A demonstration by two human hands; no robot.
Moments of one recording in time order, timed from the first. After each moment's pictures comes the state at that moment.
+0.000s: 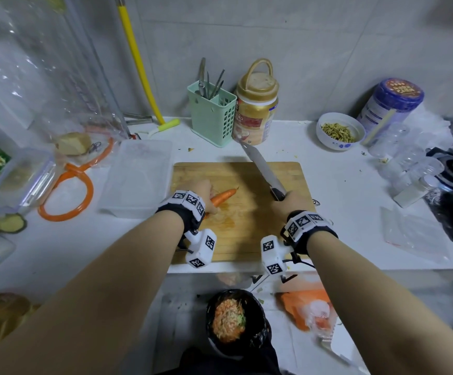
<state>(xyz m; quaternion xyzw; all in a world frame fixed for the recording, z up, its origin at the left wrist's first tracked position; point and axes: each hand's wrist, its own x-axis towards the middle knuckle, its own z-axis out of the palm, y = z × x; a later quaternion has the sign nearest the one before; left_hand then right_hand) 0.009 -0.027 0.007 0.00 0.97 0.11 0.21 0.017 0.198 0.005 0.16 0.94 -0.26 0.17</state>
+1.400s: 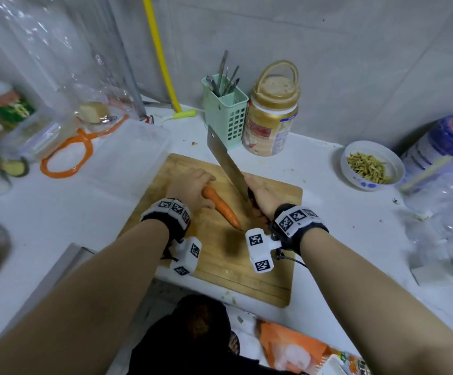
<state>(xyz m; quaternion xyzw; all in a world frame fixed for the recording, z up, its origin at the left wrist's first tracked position) -0.016 0.028 -0.033 -0.05 0.99 0.14 0.01 -0.076 0.228 0.003 -0.01 0.82 -0.43 0.36</state>
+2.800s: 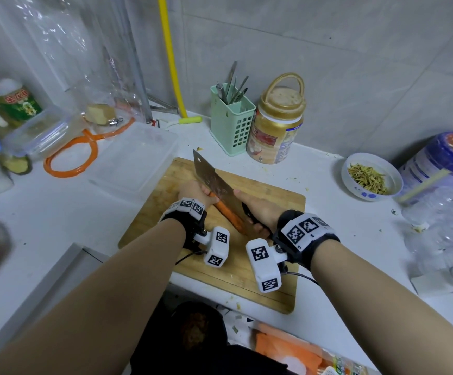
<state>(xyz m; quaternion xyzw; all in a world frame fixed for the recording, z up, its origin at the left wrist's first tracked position) -0.019 0.043 -0.034 -0.36 0.85 0.39 0.02 -0.047 0.211 0.032 -0.03 0.84 -0.31 0.44</state>
